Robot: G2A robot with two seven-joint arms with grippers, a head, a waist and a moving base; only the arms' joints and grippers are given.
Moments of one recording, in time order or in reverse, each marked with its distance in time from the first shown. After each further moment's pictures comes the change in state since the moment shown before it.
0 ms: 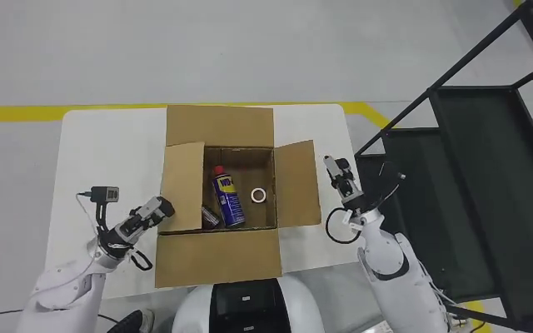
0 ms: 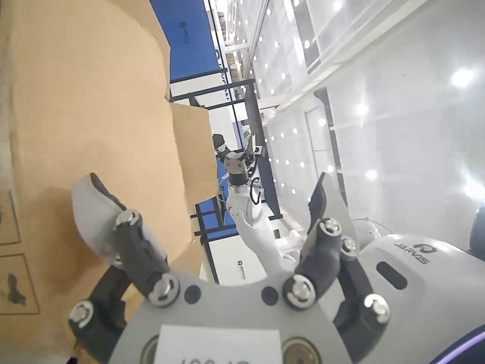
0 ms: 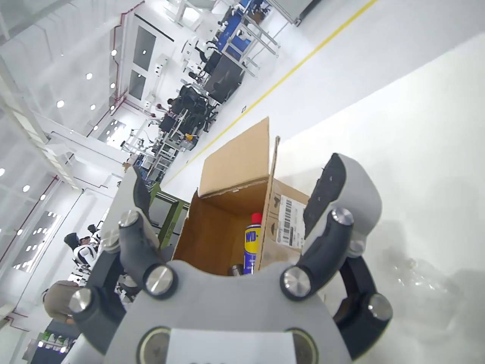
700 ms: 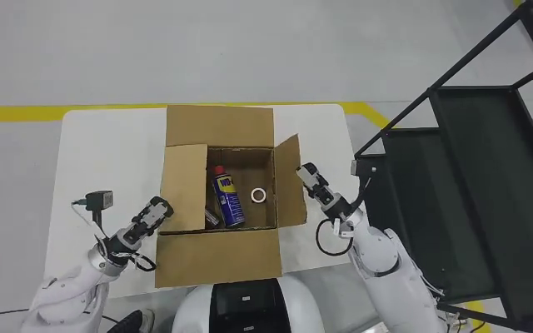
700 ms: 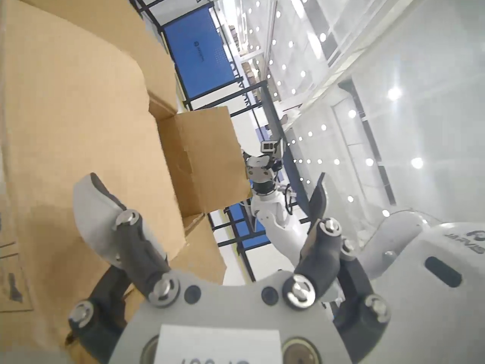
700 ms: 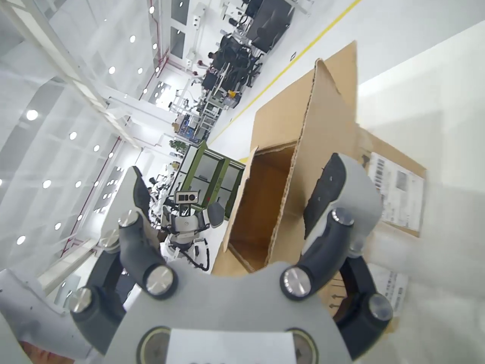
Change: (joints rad) left arm 0.099 0.002 -0.015 -0.138 0.094 -0.055 0.163; right arm 0.062 0.007 -0.101 -0.028 0.168 -0.117 0.254
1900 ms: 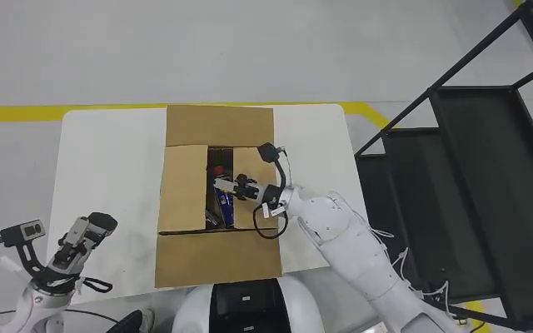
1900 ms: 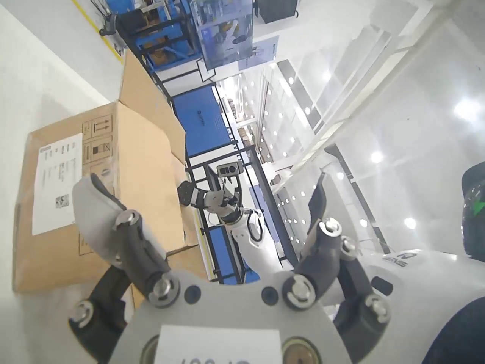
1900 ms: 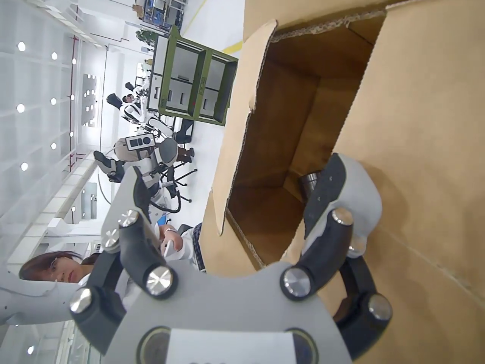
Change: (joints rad) left arm 0.200 -0.001 -0.256 0.006 -0.219 -0.062 -0.027; right arm 0.411 -0.034 -0.369 0.235 -0.048 0.357 0.272
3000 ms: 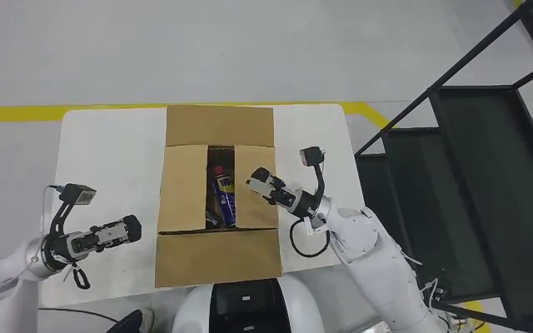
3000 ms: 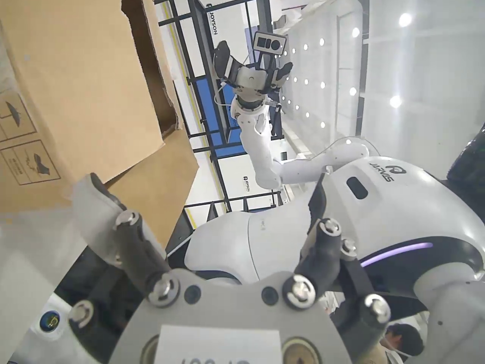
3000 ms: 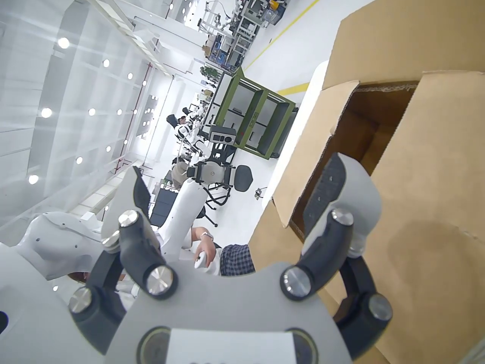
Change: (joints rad) left arm -0.380 0.093 0.035 0.159 -0.061 0.331 -0.790; right arm -0.235 0.049 0.199 -0.242 0.139 -0.254 -0.019
